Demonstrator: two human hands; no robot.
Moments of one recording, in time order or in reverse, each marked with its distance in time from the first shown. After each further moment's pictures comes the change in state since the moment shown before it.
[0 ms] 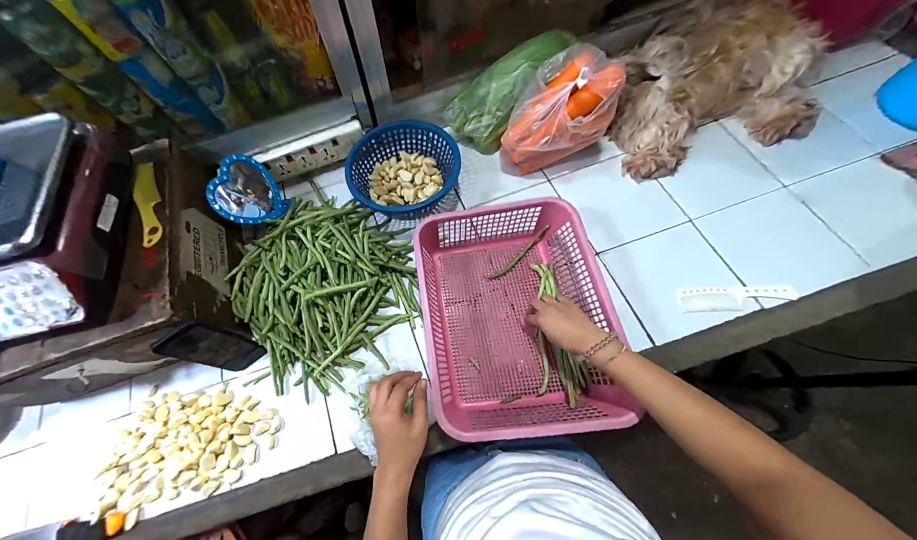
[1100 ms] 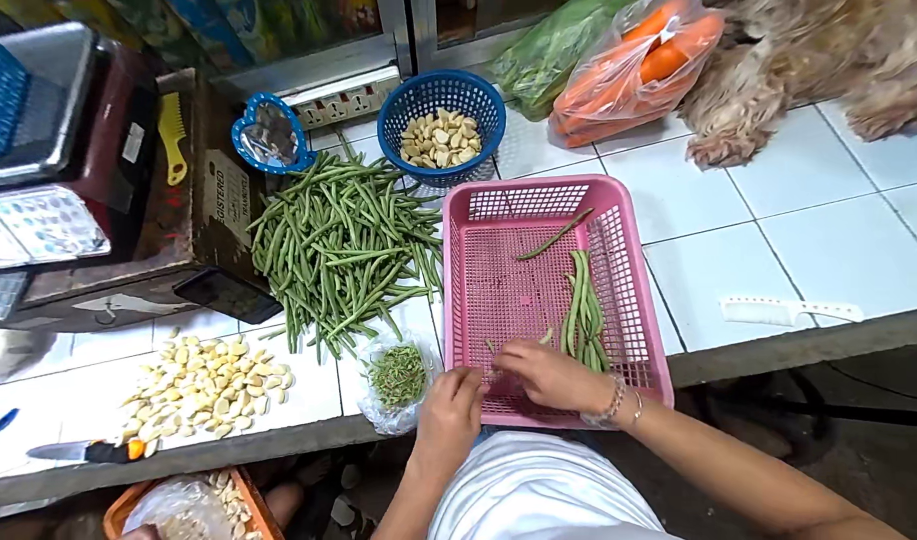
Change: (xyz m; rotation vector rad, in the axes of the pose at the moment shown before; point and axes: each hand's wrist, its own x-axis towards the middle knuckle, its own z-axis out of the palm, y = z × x) left_hand -0.023 0.036 0.009 0.025 -0.234 0.100; right_hand -0.055 -0.093 0.006 0.355 0.280 -0.667
